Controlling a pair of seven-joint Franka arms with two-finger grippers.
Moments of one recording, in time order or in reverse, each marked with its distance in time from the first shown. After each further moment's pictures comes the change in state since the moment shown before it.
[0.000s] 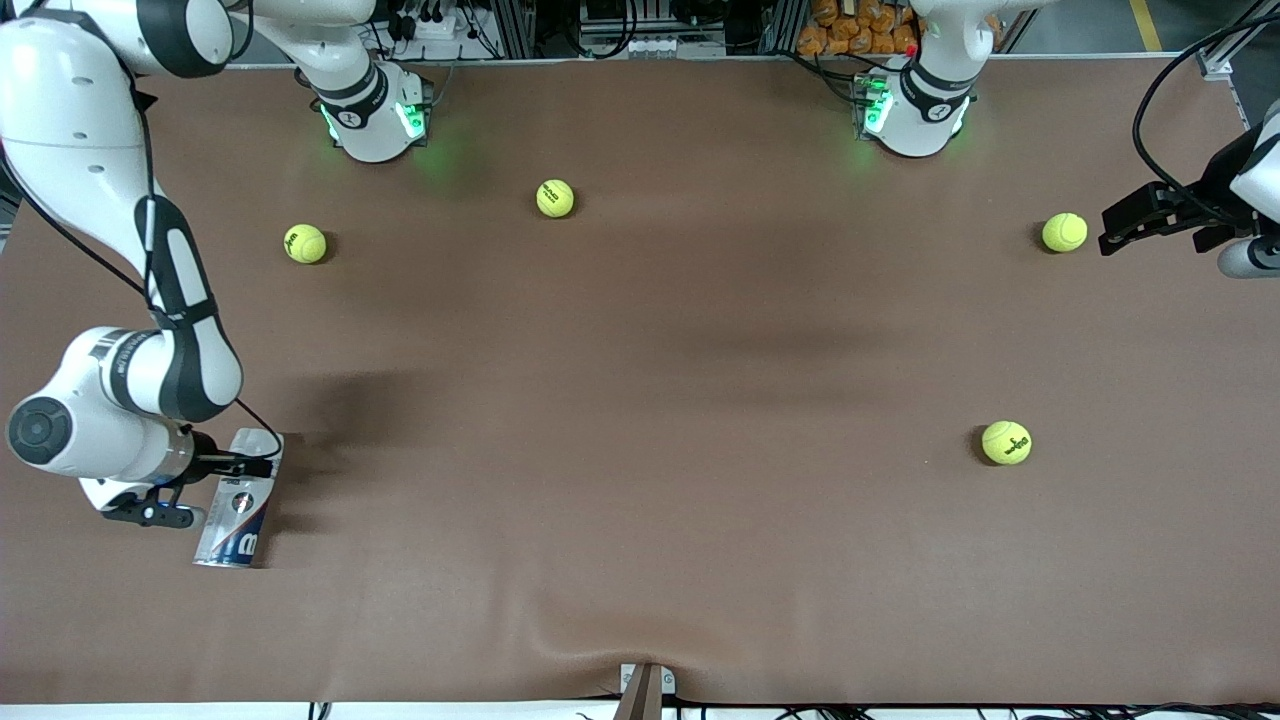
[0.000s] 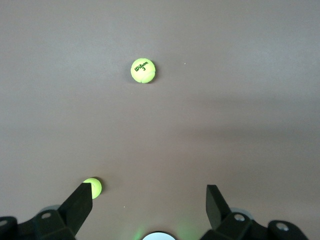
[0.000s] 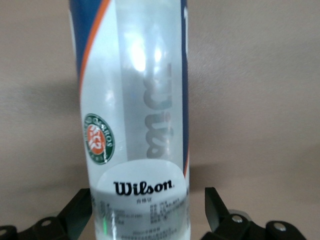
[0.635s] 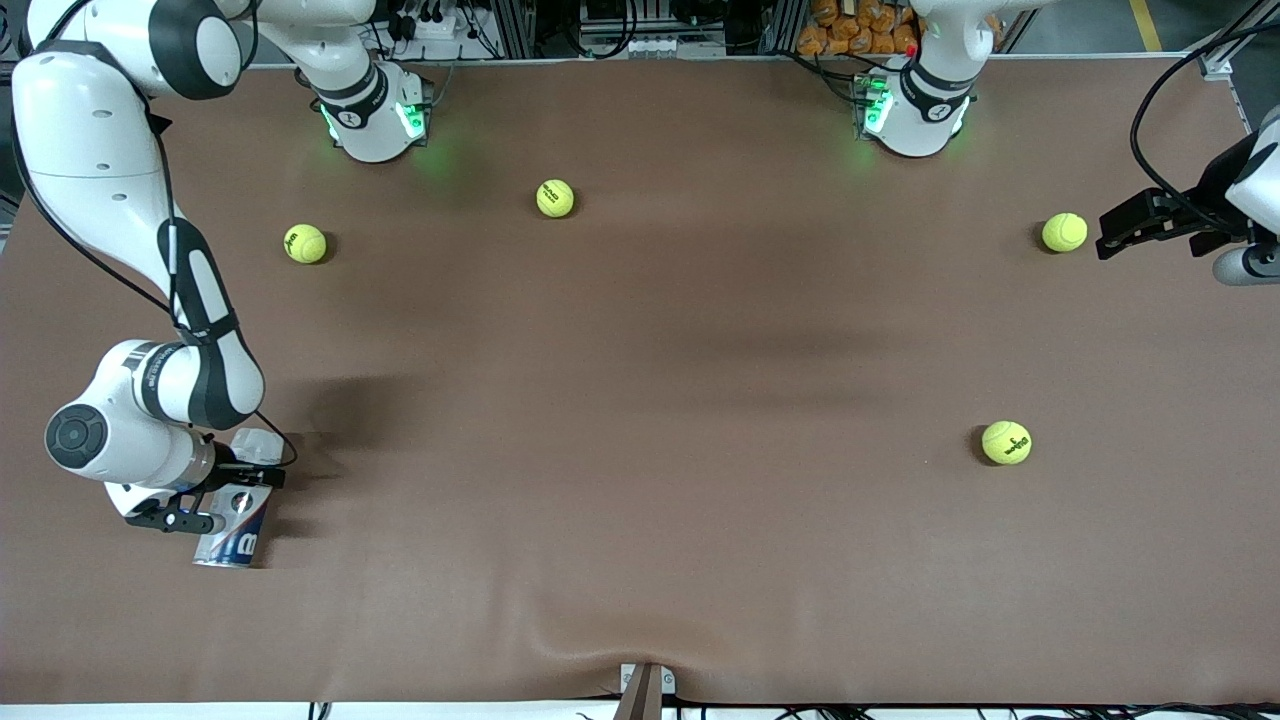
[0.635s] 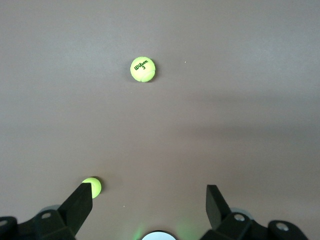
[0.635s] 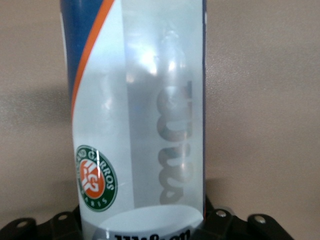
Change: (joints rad) left arm 0.001 0.010 0.000 0.000 0.000 0.000 0.000; right arm 0.002 0.052 0.005 0.010 0.001 0.091 -0.002
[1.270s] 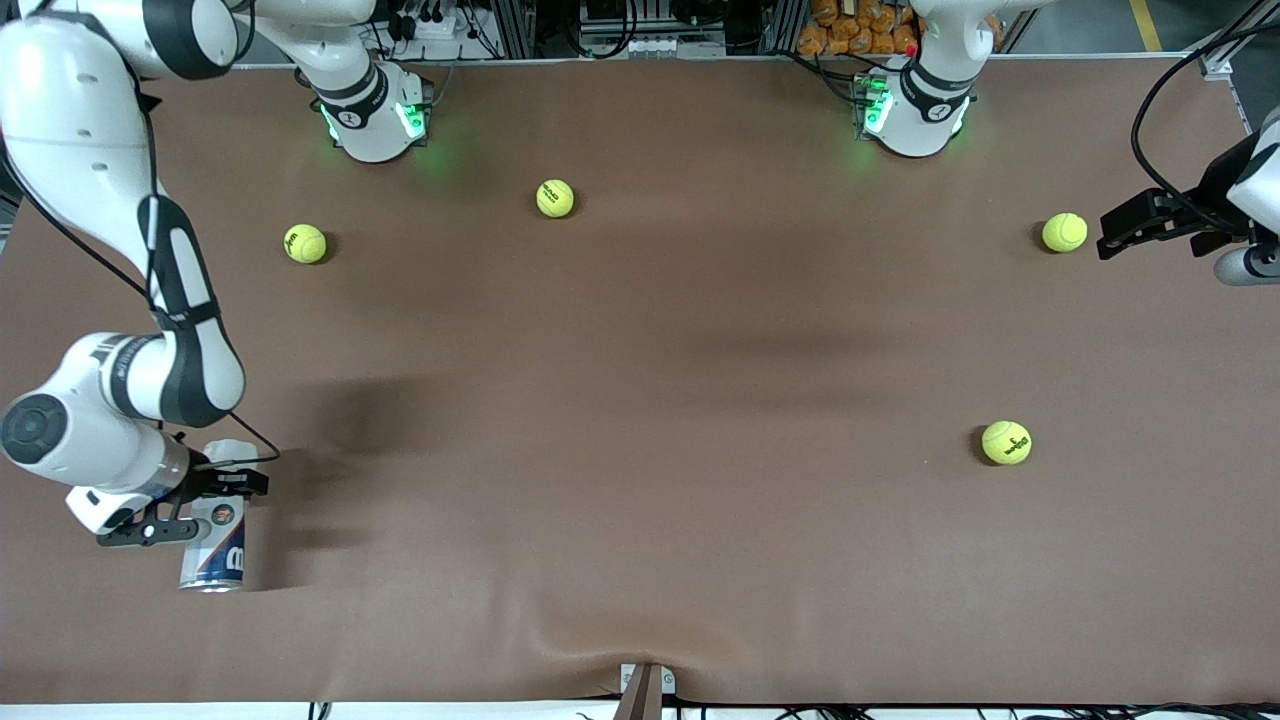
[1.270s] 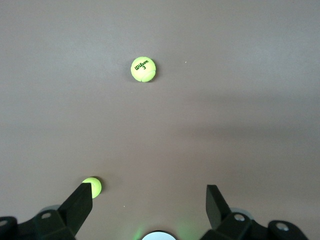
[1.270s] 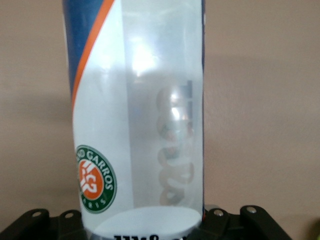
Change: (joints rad) left arm 0.001 0.000 0.001 0.000 0.000 0.000 0.000; right arm 0.018 -0.102 0.016 0.046 0.000 -0.051 -0.256
